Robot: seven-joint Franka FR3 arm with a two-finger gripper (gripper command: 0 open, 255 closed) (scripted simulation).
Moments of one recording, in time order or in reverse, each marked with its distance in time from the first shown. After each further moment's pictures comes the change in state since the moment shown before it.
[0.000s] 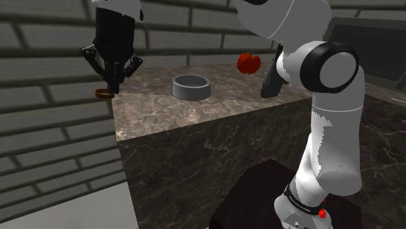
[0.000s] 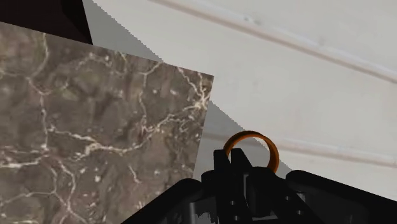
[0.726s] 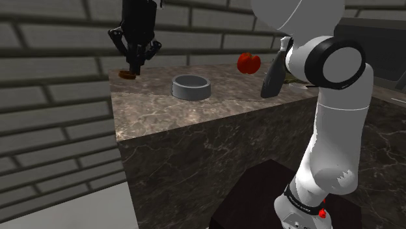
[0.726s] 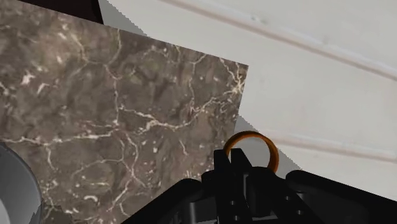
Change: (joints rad) arm -0.101 -0.072 -0.020 0.001 0.047 -0.091 -0.089
